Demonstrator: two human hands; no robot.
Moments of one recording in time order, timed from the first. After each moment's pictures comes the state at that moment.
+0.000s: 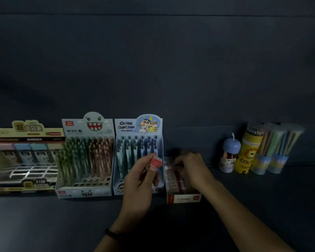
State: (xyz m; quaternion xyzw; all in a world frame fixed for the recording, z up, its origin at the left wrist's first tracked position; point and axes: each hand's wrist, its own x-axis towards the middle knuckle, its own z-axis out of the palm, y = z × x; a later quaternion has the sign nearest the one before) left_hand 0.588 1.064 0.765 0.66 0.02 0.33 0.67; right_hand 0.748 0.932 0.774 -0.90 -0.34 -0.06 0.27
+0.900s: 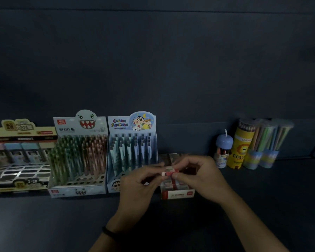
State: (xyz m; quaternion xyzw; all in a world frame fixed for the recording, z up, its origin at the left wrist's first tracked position) left_hand 0.588 1.061 0.757 0.77 -0.03 0.36 0.52; right_hand 0.689 0.872 0.798 -0.73 -0.37 0.04 0.57
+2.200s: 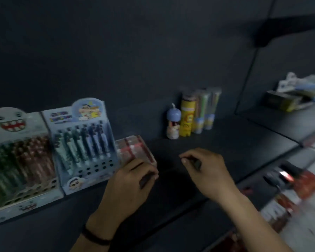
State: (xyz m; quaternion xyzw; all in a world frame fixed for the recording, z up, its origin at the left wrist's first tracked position) left_hand 0.580 1.031 0.760 0.90 -0.23 0.27 0.26; right_hand 0.612 0.781 0.777 -0.90 -0.16 -0.17 0.36
